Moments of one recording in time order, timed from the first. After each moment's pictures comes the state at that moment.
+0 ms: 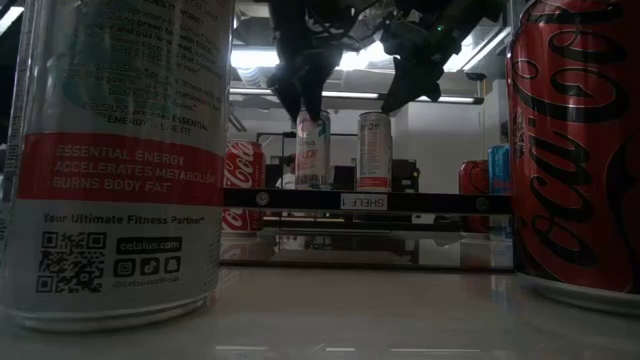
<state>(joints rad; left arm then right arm) 0.34 2.02 2.06 -1.27 -0.22 -0.13 -0.32 1.44 1.23 -0.63 -0.04 0.13</state>
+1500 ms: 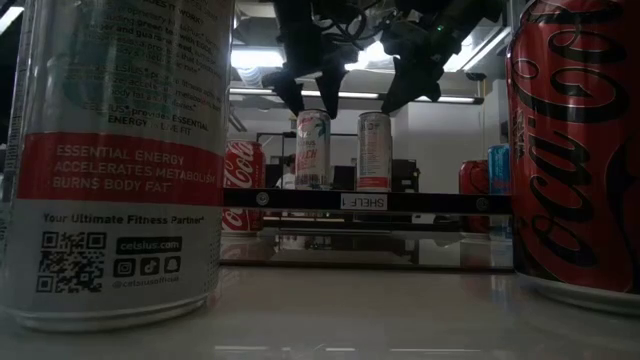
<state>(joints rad) 0.32 2.03 2.06 -1.20 -0.29 -0.49 -0.32 1.44 1.23 -0.63 -0.05 0.13</state>
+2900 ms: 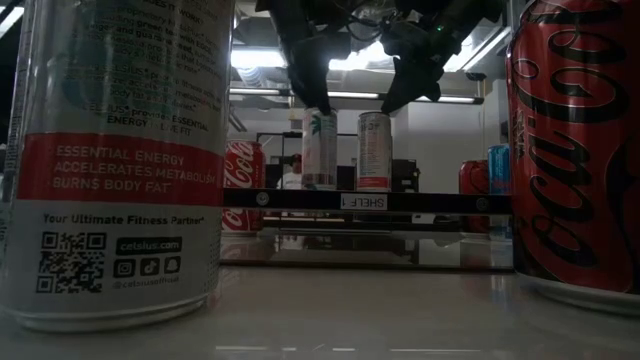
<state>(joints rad) 0.39 2.02 2.07 -1.20 -0.01 0.28 -0.32 1.44 1.23 -0.63 -0.05 0.13</state>
